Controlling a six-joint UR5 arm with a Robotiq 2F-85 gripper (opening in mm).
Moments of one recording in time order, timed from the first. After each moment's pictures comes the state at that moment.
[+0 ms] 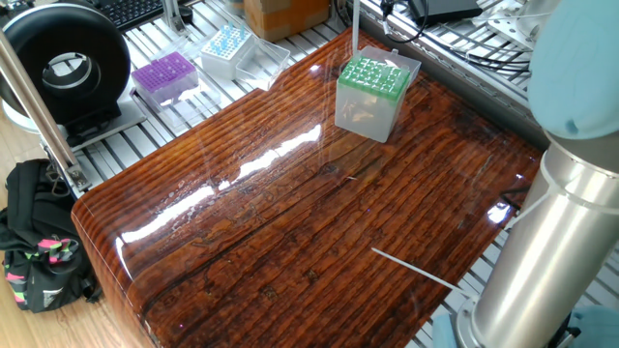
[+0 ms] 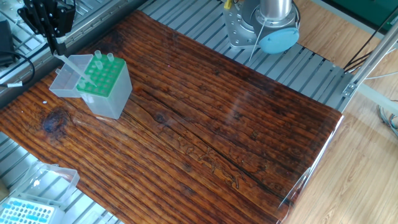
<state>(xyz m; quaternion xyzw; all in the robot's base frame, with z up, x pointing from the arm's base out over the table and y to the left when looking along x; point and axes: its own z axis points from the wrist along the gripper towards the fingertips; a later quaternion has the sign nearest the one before) 0.626 -0.151 0.272 -0.14 0.95 0.18 0.20</state>
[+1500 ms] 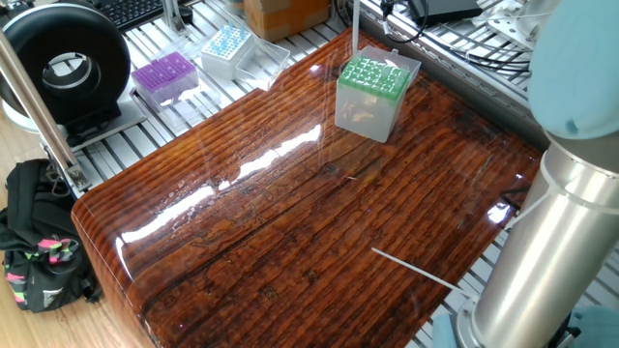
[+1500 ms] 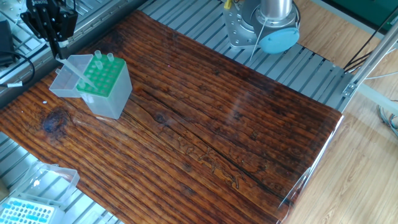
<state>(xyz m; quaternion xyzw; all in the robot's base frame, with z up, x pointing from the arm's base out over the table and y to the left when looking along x) 0.625 -0.148 0.261 -0.14 0.95 0.18 0.20</state>
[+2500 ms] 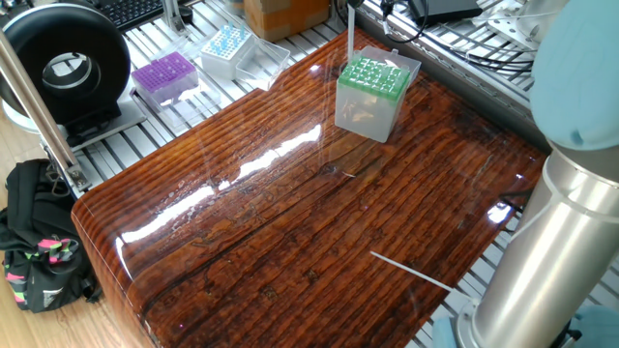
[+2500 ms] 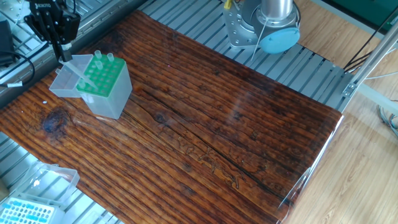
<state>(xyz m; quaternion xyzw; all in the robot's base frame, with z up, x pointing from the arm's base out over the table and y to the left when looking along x) 0.623 -0.146 0.253 -0.13 0.96 0.18 0.19</state>
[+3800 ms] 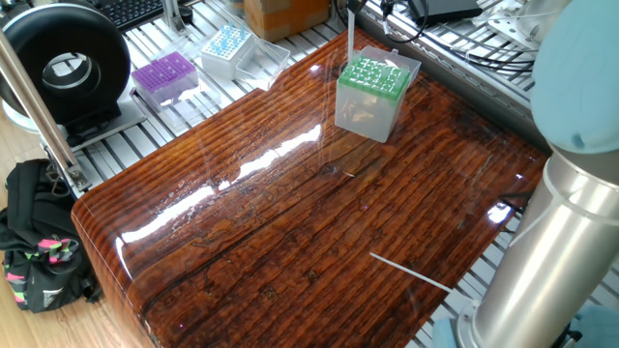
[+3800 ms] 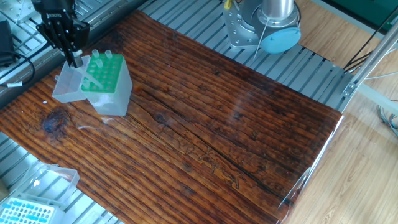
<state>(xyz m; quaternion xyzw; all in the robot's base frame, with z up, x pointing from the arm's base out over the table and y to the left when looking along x) 0.608 -0.138 0.225 -0.13 0.96 0.18 0.16</state>
